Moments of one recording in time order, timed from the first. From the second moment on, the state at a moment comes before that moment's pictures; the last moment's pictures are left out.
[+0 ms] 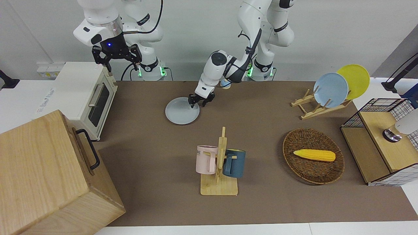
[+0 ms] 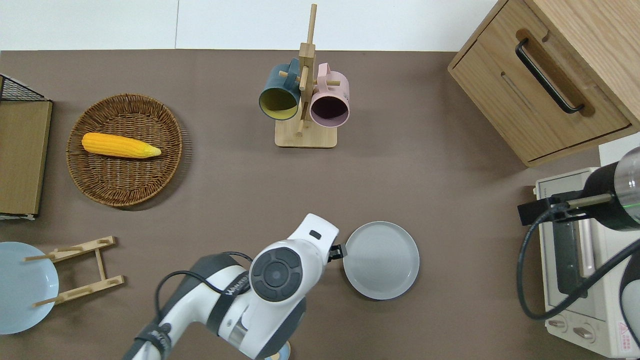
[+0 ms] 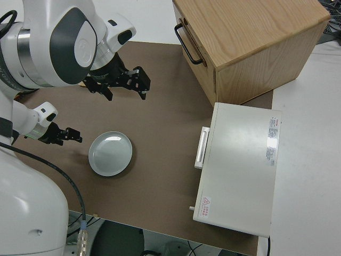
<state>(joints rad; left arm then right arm) -0.49 0.08 -0.20 -2.21 -0.14 2.38 -0.79 -0.05 -0.06 0.16 -1.54 -0.04 1.40 0.01</state>
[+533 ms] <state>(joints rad) -0.21 -0.11 -0.07 -2.08 -0.11 1.95 -0.32 -0.05 -0.06 0.16 -1.54 -0.04 1.40 0.01</state>
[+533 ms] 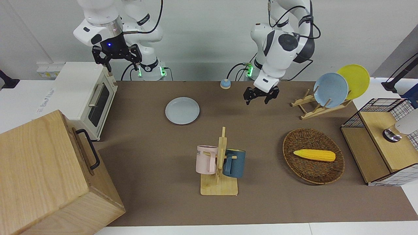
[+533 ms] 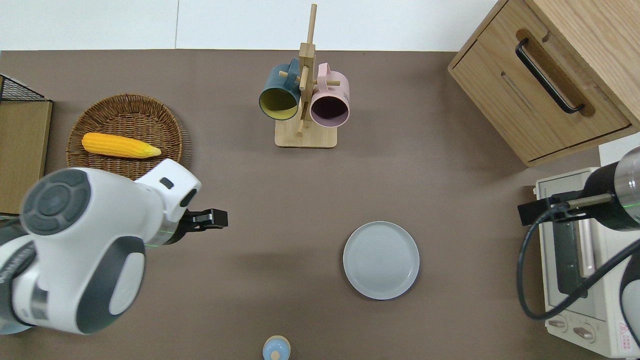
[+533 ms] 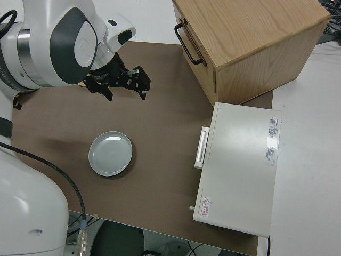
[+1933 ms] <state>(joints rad) -0.09 -0.20 0.06 -1.72 -0.09 1.47 -0.24 -0.05 -0.06 0.16 -1.54 -0.04 1.40 0.01</state>
